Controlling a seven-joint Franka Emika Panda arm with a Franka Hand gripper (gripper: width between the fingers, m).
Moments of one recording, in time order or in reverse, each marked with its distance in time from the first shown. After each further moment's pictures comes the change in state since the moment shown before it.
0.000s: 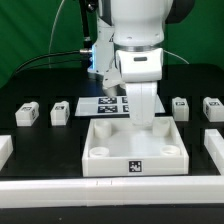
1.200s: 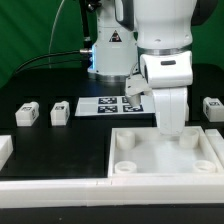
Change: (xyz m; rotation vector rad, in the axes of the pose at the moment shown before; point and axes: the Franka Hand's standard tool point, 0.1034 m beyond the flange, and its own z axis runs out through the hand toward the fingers) arm 0.037 0.044 -0.003 -0.038 0.028 0.019
